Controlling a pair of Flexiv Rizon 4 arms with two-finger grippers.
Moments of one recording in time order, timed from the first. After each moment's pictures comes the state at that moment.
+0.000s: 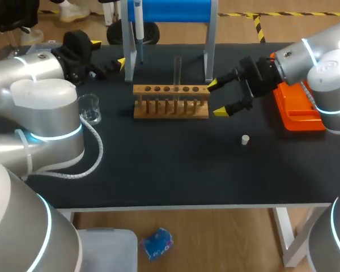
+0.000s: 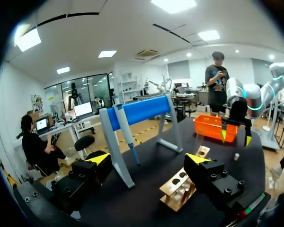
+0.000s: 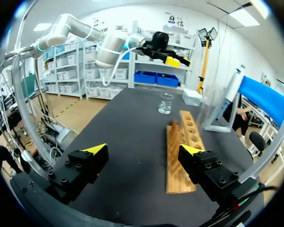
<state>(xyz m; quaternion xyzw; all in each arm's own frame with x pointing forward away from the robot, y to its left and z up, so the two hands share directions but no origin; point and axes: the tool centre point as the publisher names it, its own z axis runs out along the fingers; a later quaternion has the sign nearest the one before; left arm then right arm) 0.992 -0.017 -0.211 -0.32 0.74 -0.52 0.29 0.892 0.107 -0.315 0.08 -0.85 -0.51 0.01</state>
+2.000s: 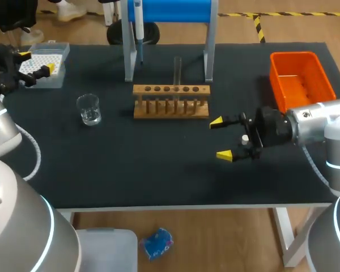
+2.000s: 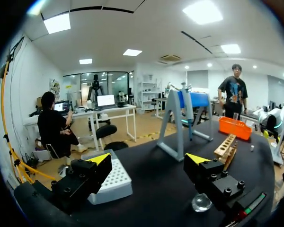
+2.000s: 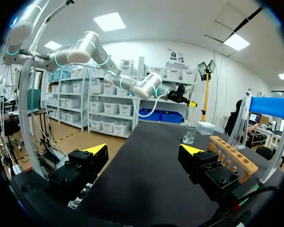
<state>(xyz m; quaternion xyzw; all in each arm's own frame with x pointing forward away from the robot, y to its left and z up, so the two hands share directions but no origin) 1.022 0.198 -0.262 -0.39 0.69 -0.53 0.30 0.764 0.115 -0.319 0.07 -0.74 -0.67 0.01</state>
